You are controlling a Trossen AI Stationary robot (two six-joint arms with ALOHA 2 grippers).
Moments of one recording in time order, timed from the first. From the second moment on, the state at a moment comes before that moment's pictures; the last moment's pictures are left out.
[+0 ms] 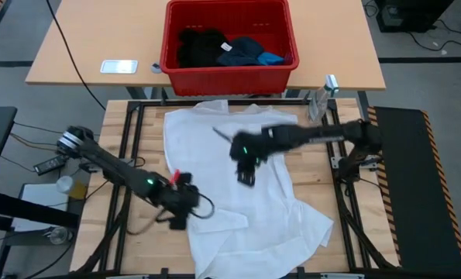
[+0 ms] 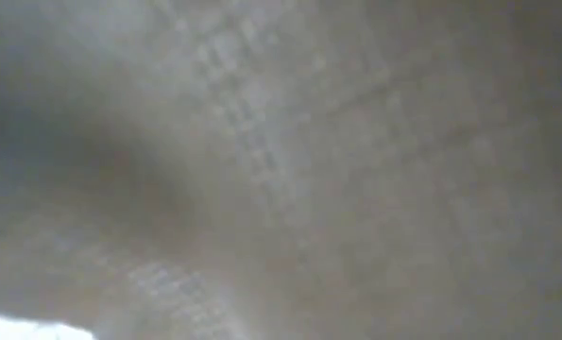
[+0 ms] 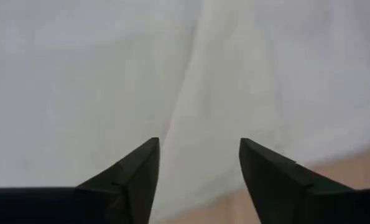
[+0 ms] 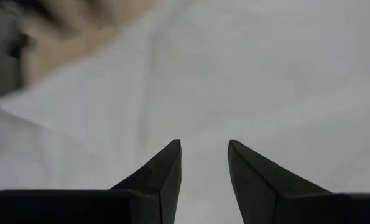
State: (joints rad) left arm -0.50 1.40 1.05 -0.76 -0.24 -0.38; right arm 0.04 1.73 1.57 -0.81 -0.13 0.35
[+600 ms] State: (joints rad) left arm 0.35 0.99 0.72 -0.91 -0.19 -0.37; right arm 0.33 1.71 1.27 -0.37 0.05 0.76
